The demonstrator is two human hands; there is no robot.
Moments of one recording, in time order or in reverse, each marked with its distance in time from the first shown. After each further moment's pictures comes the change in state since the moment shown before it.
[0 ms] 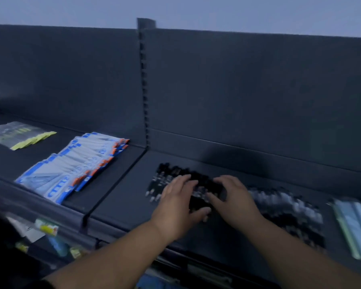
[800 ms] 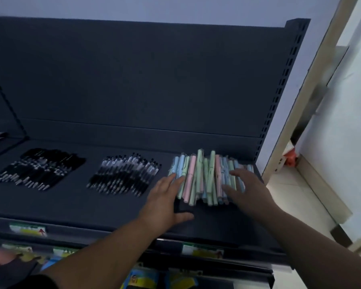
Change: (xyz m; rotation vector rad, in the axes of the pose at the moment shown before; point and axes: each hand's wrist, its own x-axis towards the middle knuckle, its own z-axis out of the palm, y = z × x) left_hand -0.011 0.326 0.203 0.020 -0.221 0.102; right_hand -0.197 0.326 -0.259 0.010 0.081 0.298
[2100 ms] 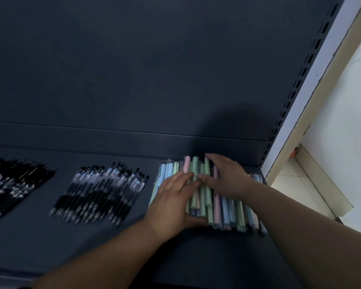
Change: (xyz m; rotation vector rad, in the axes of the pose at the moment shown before) left_hand 0.083 0.012 0.014 0.042 0.042 0.220; right_hand 0.124 -0.004 0.027 -0.172 -0.237 -0.133
